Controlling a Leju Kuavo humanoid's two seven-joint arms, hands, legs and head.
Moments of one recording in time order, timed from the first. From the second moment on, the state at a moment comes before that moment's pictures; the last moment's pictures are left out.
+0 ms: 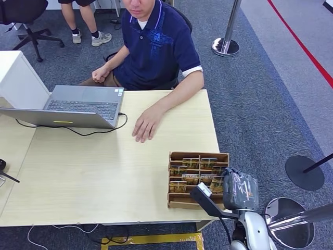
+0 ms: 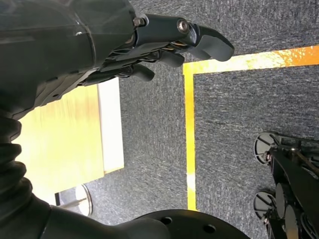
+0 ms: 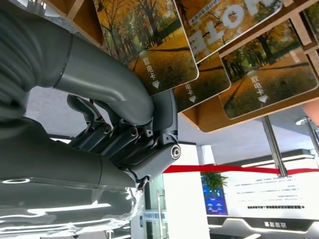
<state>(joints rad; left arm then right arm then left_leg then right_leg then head) -0.10 0.04 -1.44 -0.16 1.55 0.21 -0.07 0.20 -0.09 0.27 -1.70 1.25 -0.32 0.16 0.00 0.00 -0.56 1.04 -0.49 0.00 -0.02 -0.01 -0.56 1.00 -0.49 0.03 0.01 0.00</state>
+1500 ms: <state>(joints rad) -0.11 0.03 -1.45 -0.16 1.53 0.13 -0.07 -0.37 0.12 0.30 -1.43 0.97 -0.36 -0.06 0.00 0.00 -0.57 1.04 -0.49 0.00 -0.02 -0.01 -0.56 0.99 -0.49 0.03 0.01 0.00</state>
